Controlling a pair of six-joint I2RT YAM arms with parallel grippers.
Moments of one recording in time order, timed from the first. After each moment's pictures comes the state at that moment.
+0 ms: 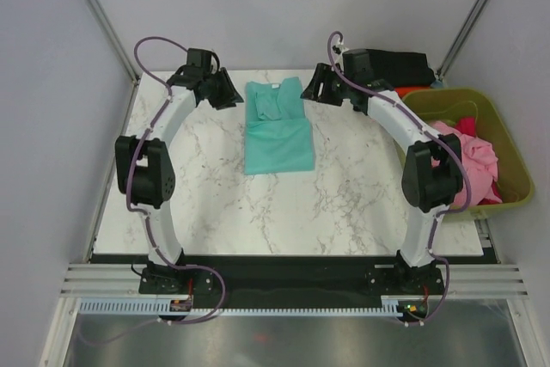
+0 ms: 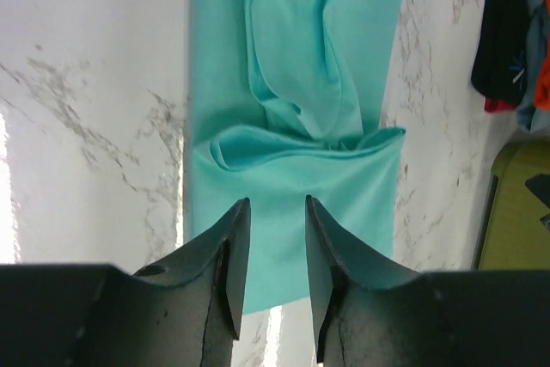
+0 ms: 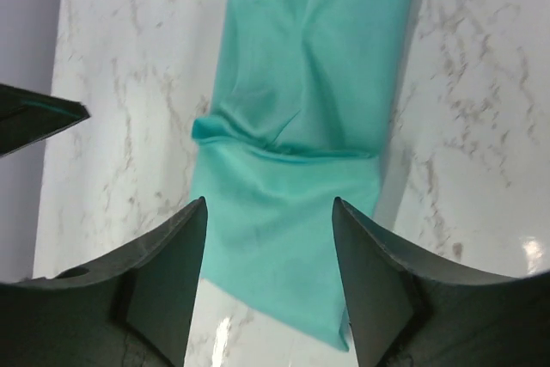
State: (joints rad) left arm -0.17 2.01 1.80 -0.58 0.24 -0.56; right arm 0.30 1.99 1.73 -0.34 -0.31 0.48
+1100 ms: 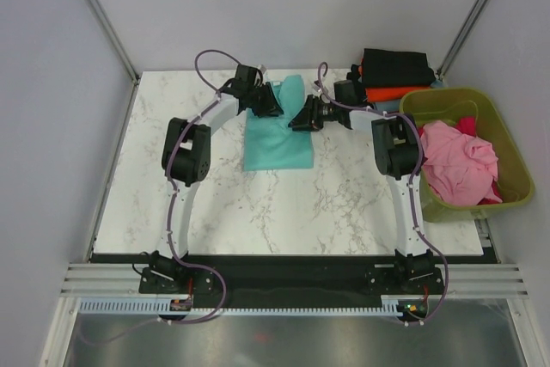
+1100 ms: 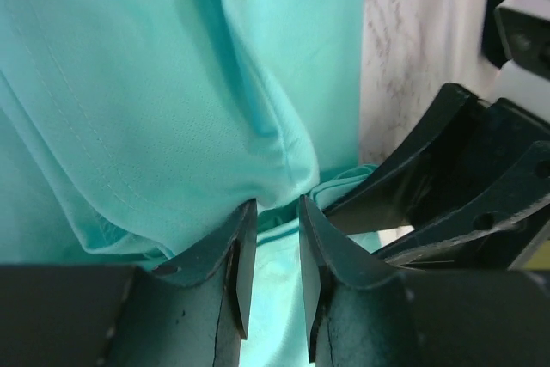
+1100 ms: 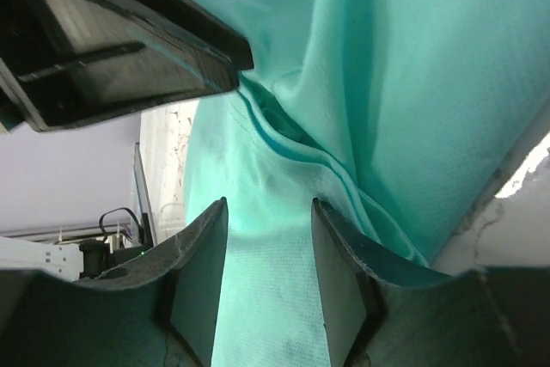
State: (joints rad) left arm -0.34 2.40 1.95 -0.33 0.37 -0.56; right arm 0.24 2.47 1.75 0.06 -0.98 0.58
